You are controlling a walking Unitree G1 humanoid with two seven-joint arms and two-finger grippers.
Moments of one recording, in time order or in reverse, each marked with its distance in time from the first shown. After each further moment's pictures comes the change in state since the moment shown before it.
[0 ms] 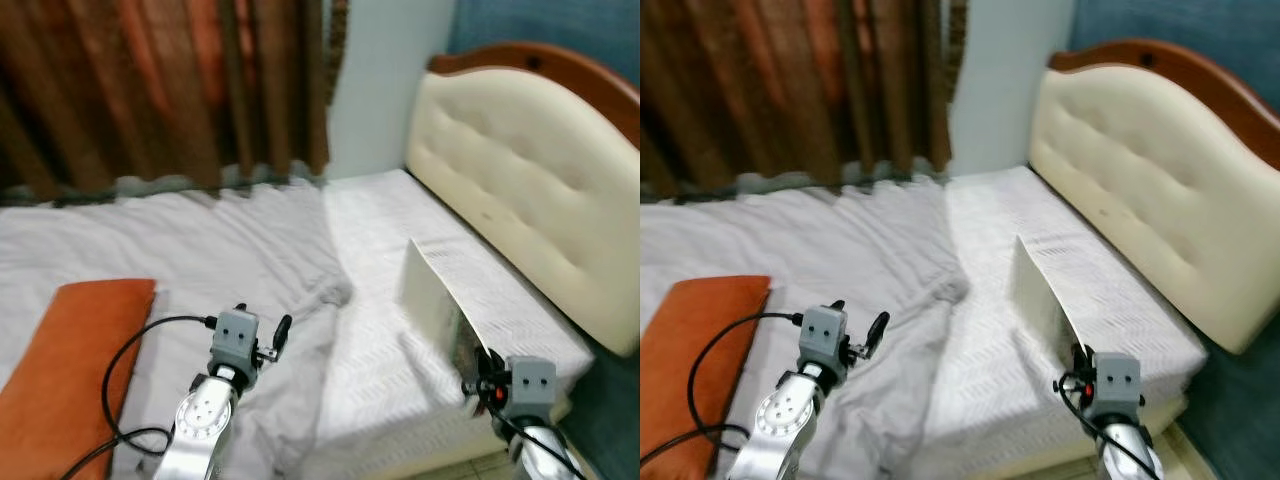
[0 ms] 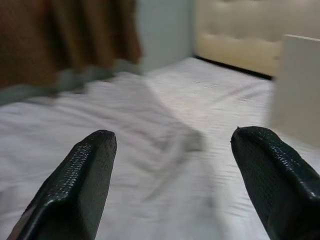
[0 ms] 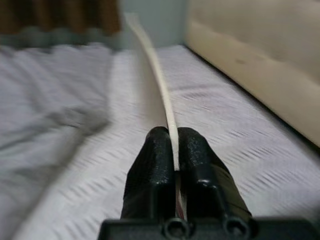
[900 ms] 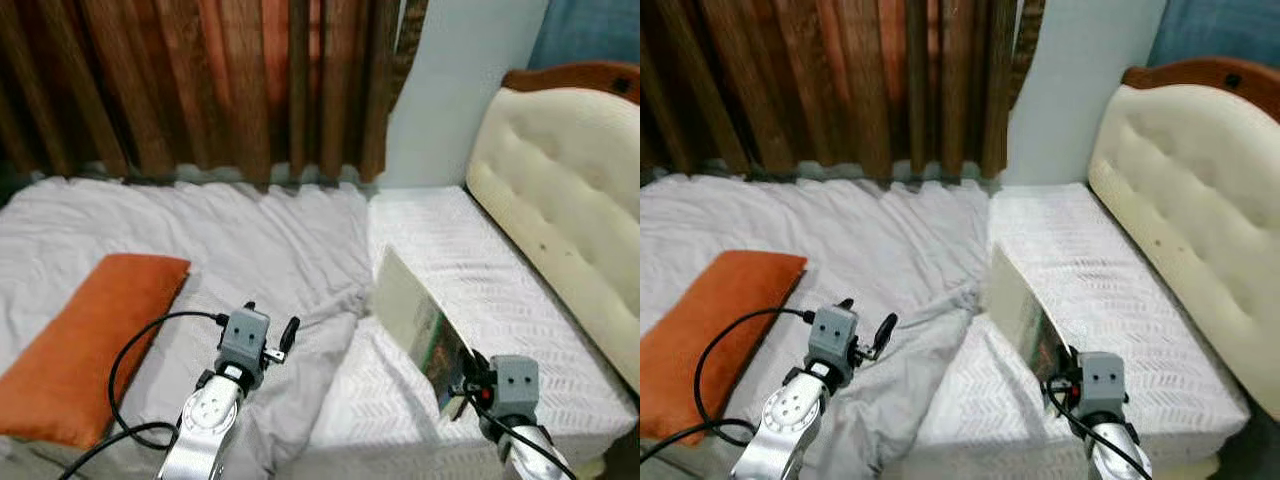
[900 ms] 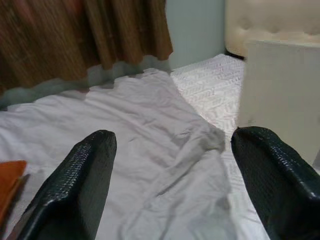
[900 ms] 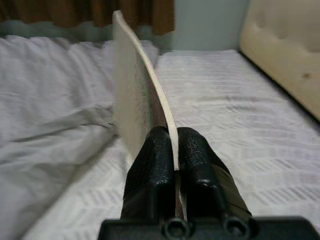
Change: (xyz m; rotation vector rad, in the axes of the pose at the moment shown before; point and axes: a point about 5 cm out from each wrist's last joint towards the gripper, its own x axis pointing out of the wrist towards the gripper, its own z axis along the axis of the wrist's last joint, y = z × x) left arm 0.003 -0.010 -0.001 0.047 0.009 -0.051; right arm 0.002 0.007 -0.004 -0.001 0.018 0.051
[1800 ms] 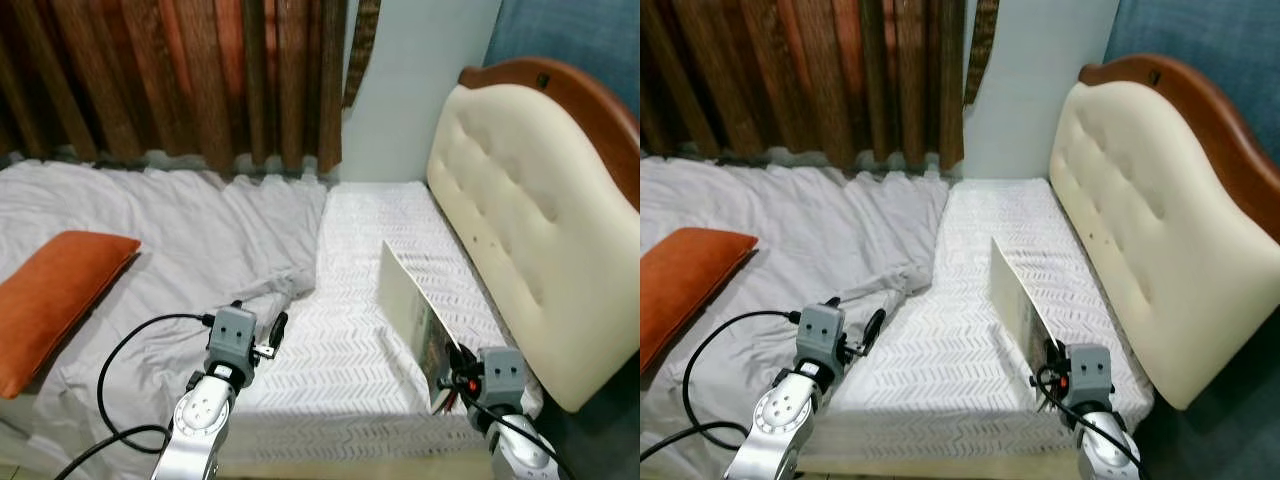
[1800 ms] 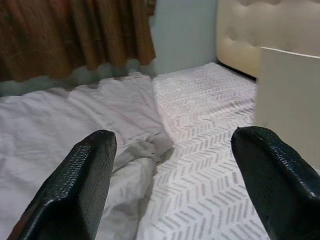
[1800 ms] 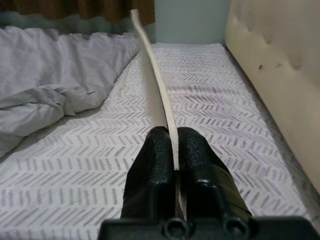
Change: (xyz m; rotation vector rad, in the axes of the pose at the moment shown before) left arm -0.003 0.010 0.001 -0.032 -0.015 0.069; right arm 0.013 0.010 0.000 0.014 0.014 0.054
